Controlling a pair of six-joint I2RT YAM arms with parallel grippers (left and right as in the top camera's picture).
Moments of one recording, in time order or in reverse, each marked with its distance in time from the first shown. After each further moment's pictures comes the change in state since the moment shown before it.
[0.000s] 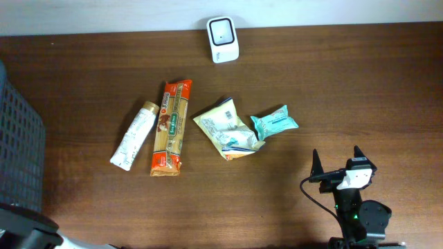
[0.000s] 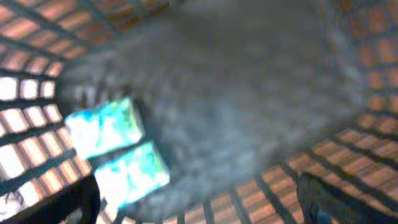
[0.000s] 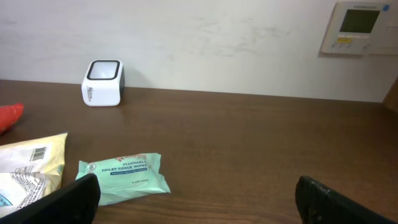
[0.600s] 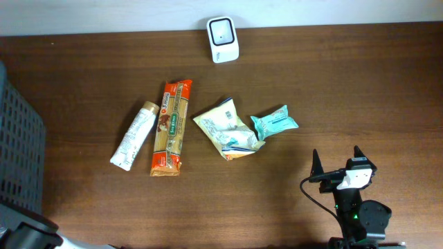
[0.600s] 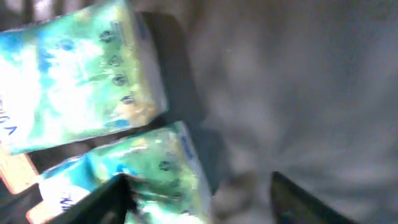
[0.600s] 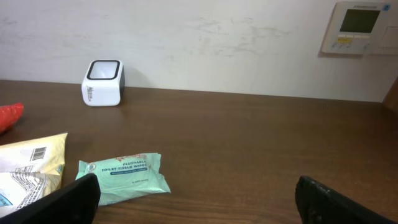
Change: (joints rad) left arm 0.018 0.003 -0.556 0.388 -0.167 -0.008; right arm 0.000 0.000 0.000 0.000 0.000 0.000
